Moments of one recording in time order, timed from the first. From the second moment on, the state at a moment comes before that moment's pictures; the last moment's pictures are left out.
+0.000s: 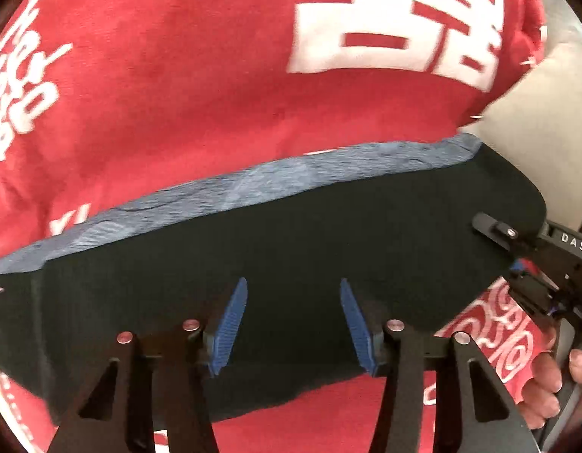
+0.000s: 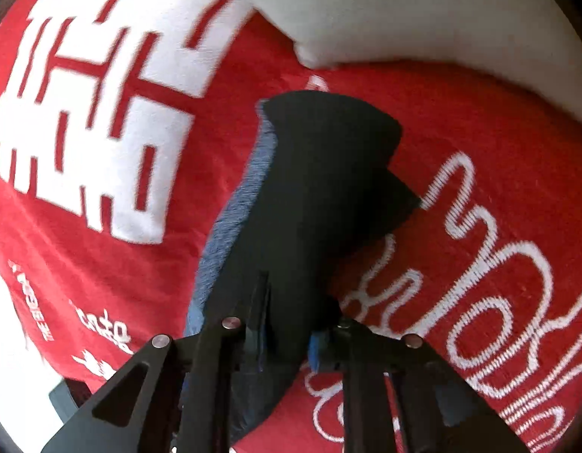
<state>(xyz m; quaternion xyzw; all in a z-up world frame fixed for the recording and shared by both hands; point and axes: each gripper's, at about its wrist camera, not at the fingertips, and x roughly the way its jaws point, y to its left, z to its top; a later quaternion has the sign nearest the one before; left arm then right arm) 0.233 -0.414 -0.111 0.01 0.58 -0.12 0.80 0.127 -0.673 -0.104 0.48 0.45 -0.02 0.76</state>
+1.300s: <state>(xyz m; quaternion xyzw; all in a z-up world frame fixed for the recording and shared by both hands) 0.182 -0.092 -0.153 -0.08 0.59 -0.01 0.81 0.085 -0.277 -0.094 -0.14 0.51 0.16 0.84</state>
